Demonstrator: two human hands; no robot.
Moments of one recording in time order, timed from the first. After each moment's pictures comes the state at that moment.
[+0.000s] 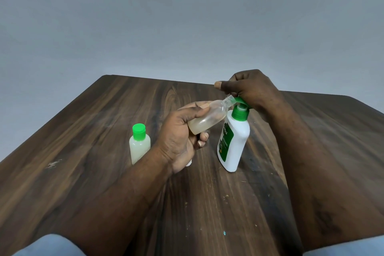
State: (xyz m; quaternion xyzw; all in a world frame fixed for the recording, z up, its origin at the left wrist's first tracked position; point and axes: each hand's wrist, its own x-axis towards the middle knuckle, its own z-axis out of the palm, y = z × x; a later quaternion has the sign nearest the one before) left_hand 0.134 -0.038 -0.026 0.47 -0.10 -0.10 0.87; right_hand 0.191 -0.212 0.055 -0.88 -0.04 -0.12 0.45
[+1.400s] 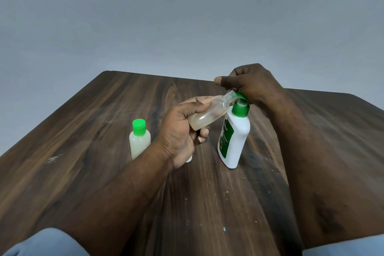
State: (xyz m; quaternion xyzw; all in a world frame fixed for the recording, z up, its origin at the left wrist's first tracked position) left_hand 0.138 -0.037 -0.030 0.48 -0.10 -0.09 0.87; right_hand 0.192 -0.208 0.056 -0.88 -0.05 -0.11 0.45
